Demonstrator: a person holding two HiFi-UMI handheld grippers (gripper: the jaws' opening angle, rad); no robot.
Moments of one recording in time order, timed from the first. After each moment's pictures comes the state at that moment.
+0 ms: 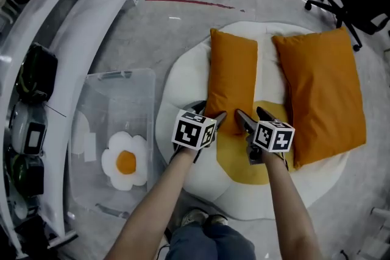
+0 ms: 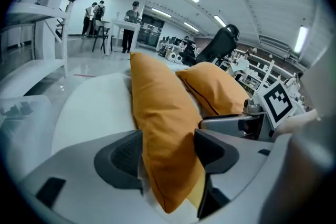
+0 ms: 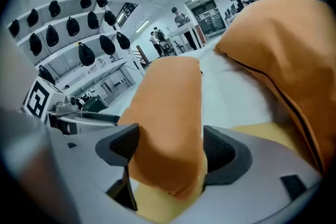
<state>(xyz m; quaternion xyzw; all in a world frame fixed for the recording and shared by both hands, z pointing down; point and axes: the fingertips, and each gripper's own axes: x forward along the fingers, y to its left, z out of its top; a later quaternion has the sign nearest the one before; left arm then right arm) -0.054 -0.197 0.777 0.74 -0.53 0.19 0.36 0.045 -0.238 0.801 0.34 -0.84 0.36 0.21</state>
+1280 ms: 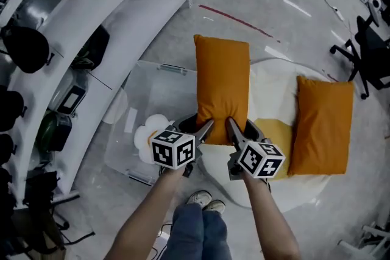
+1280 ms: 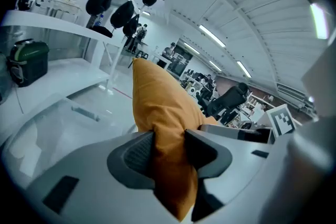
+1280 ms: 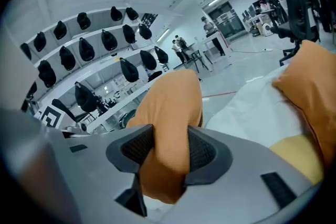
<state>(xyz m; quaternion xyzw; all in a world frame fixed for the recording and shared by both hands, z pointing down) -0.186 -0.040 0.517 0.66 -0.64 0.00 0.38 -0.112 -0.092 0.519 0.24 -0.89 0.36 0.16</state>
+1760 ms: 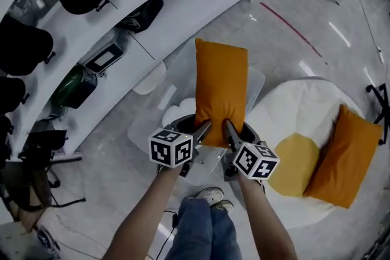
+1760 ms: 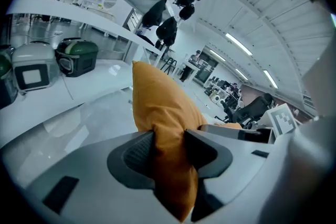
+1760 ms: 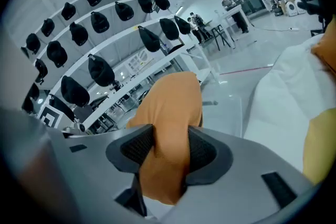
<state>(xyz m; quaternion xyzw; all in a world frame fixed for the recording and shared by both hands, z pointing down) -0.326 0.126 0.576 0.55 -0.72 -0.03 0.41 -0.267 0.057 0.583 0.12 -0.89 0.37 0.22</state>
